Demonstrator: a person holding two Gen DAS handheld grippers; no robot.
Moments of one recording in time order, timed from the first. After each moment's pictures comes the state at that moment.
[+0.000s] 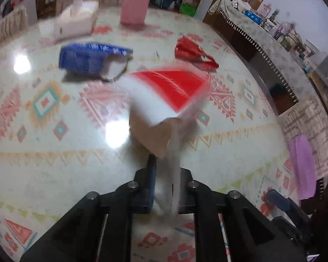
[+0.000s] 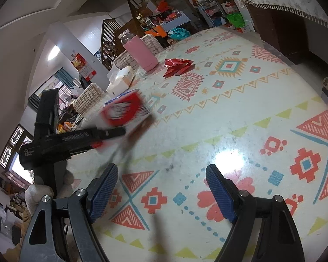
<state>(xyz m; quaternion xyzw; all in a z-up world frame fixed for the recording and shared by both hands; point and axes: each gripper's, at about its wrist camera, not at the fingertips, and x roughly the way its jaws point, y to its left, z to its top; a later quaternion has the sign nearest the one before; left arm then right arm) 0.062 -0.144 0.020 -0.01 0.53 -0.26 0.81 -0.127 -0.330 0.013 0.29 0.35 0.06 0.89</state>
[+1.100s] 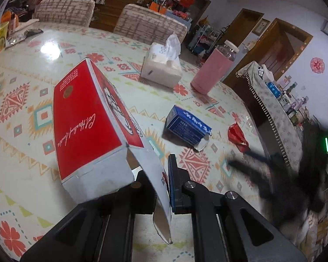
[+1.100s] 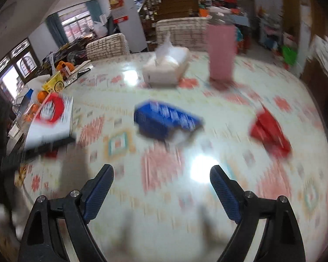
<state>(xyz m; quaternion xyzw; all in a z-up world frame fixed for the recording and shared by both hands) 0.119 0.013 0.057 -0.17 0.45 -0.19 0.86 0.107 -0.205 0.066 0.03 0.43 0.14 0.89</state>
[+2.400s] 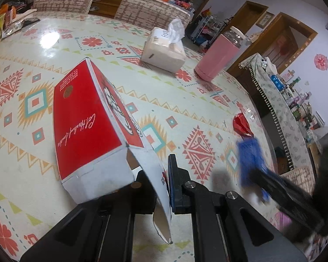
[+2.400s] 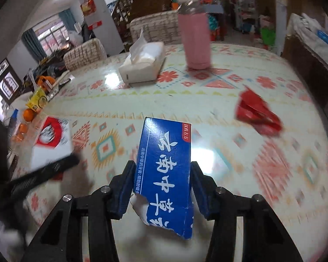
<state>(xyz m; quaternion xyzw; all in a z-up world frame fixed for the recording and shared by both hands) 0.121 0.005 0.040 -0.16 0.47 -0.19 0.85 0.066 -0.226 0.063 0.10 0.45 0.06 0.89</state>
